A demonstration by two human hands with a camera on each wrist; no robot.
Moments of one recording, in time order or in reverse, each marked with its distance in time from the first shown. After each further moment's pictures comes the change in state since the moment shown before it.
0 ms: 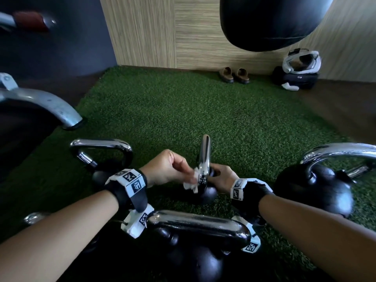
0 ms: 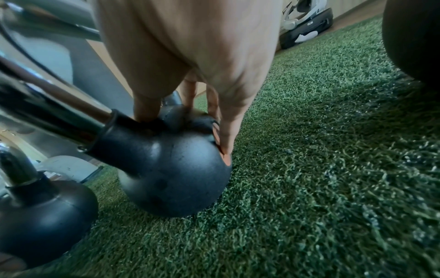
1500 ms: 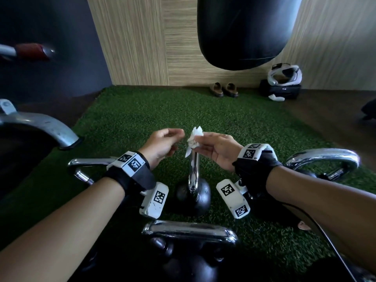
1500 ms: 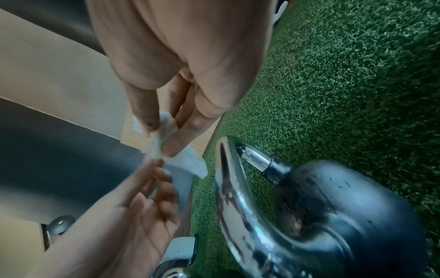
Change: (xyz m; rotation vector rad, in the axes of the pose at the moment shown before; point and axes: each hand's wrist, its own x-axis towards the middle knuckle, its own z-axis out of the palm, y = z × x) left_hand 0.052 0.061 -0.021 -0.256 0.401 -0.111; right_hand -0.018 -0.138 -0.084 0.992 -0.101 0.108
